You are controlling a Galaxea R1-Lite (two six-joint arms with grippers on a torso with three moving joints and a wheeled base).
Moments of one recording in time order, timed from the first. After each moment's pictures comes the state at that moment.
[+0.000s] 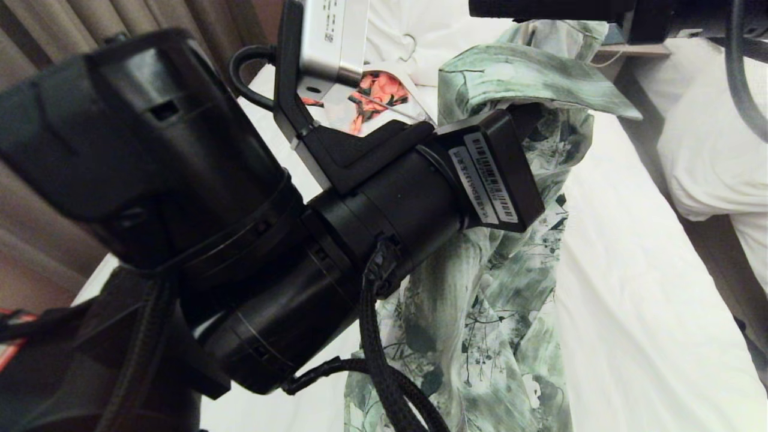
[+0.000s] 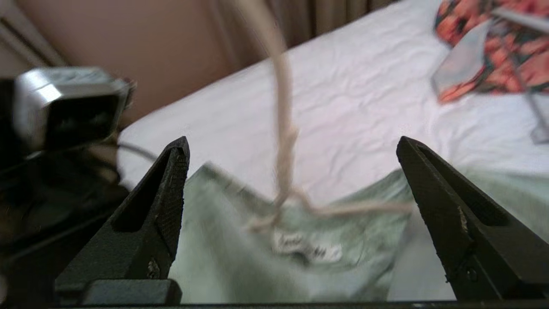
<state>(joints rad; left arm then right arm) -1.12 1.65 -1.00 -1.02 0.15 -0.25 0.58 1.64 -1.95 0.30 0.49 -0.15</state>
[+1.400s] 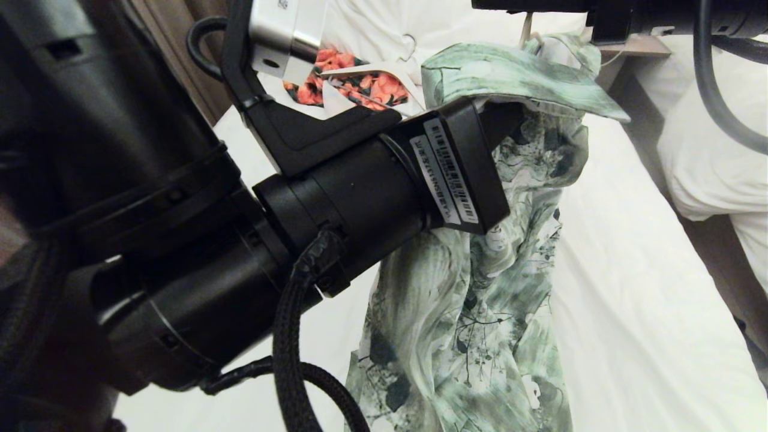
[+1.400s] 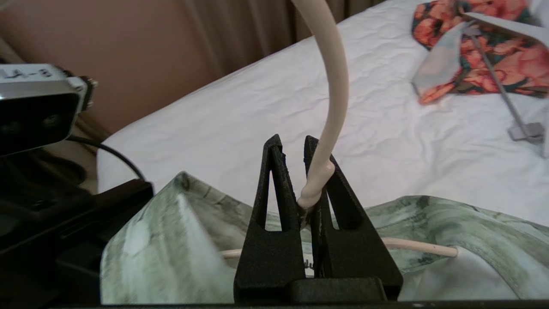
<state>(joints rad) -1.12 1.55 -1.00 -0.84 0.11 -0.24 0.61 1.66 -1.96 0.27 0.37 -0.14</state>
